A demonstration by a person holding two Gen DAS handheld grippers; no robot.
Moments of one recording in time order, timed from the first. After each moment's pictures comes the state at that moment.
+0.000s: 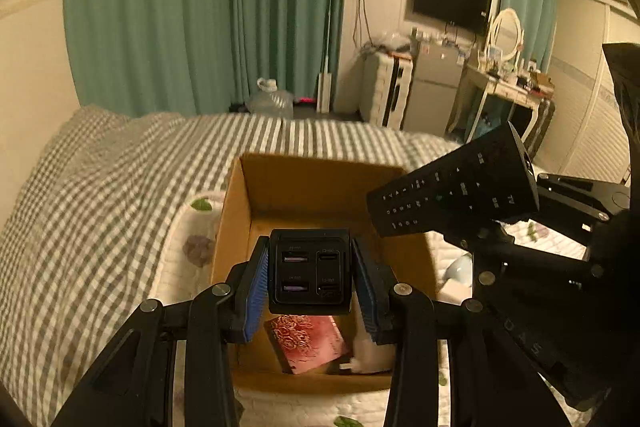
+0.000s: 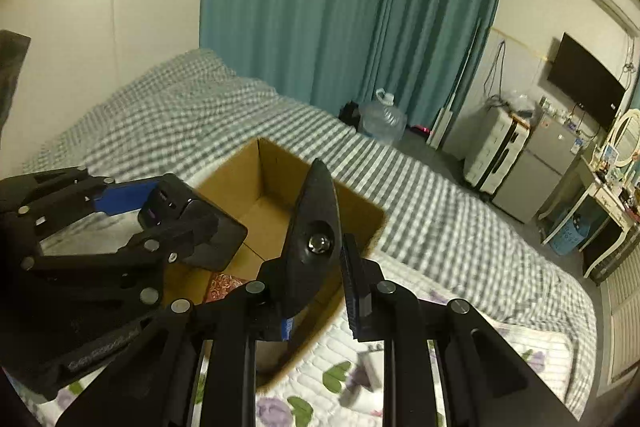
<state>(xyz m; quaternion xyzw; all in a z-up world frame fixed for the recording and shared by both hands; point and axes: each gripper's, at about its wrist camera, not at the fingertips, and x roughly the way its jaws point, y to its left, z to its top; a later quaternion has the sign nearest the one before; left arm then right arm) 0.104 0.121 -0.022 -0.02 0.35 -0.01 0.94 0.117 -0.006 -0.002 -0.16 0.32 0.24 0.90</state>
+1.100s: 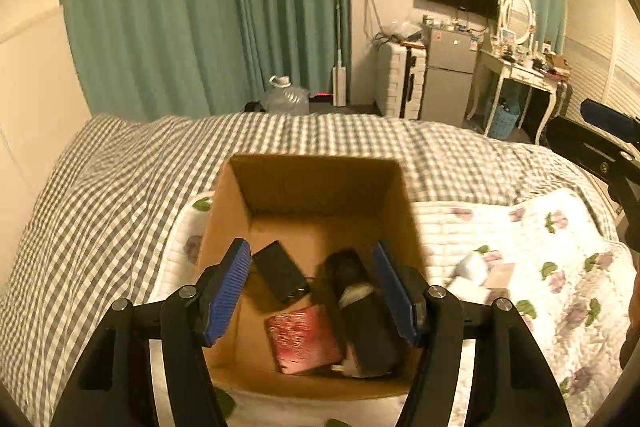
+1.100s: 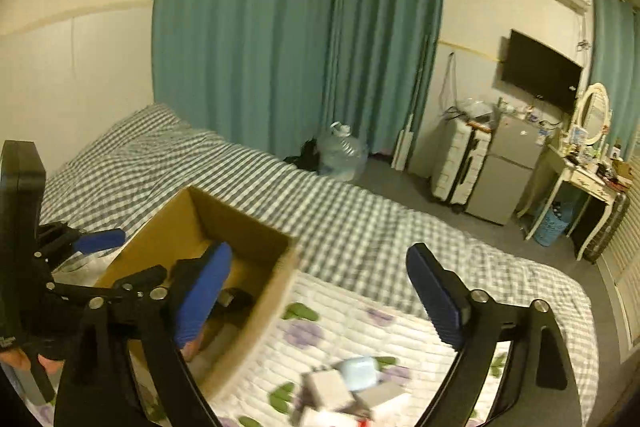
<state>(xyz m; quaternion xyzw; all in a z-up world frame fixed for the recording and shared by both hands) 0.094 0.073 -0.011 0.02 0.35 0.03 0.94 0.120 -0.111 0.030 -0.09 0.24 0.19 0.95</state>
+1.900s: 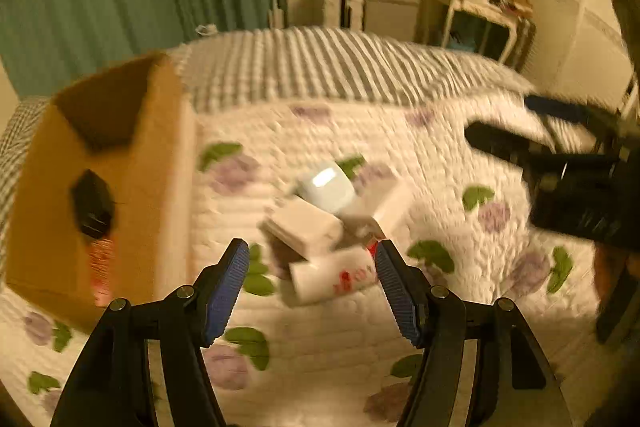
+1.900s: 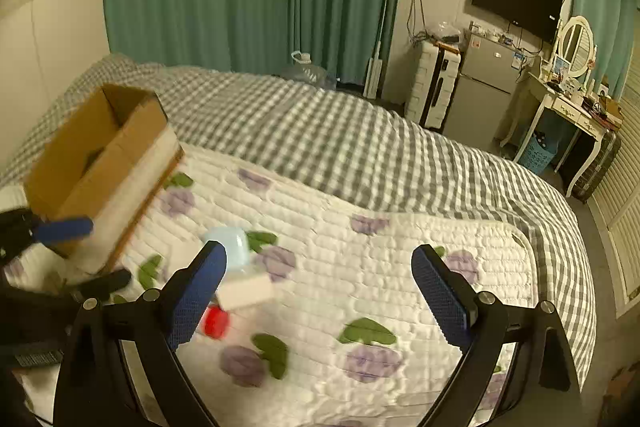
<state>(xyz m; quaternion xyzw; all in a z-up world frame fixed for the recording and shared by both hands) 0.103 -0.105 -0.115 0.05 0.46 -0.04 0.89 0.140 -0.279 -0.081 -0.09 0.36 0.16 0.92</state>
